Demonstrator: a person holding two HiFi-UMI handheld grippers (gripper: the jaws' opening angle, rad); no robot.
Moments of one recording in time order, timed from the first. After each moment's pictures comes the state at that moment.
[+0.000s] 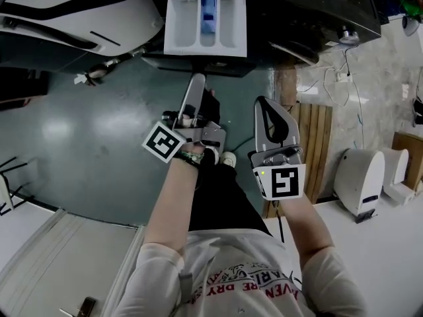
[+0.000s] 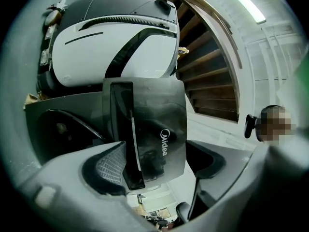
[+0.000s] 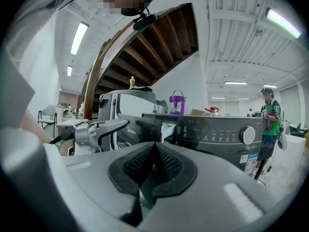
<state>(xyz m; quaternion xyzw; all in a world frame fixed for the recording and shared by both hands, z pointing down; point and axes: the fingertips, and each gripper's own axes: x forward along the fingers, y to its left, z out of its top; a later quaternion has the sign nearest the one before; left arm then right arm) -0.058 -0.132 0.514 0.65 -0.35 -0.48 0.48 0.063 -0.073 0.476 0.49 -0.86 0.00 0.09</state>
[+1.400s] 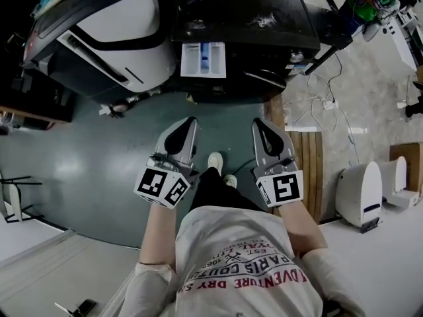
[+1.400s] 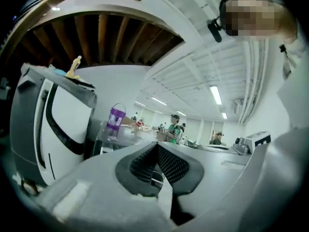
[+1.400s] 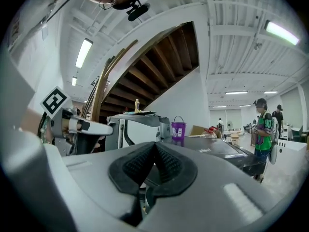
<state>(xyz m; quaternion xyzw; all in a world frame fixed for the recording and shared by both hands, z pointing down) -0.057 0.023 0.291 0.87 -0.47 -0.06 0.15 0.080 0.031 0.286 0.49 -0.87 -0.02 0.04</state>
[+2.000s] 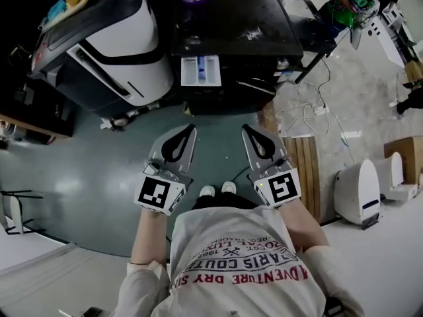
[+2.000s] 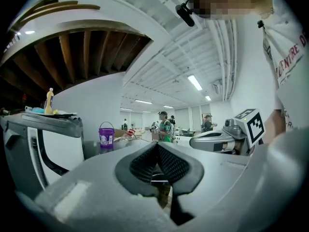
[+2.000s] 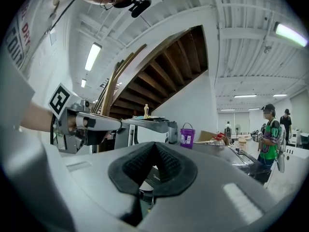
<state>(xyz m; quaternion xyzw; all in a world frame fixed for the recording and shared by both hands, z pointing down) -0.057 0.067 0.211 0.90 -0.43 0.01 0.01 0.055 0.075 0.233 0.44 -0.89 -0.05 0.05</state>
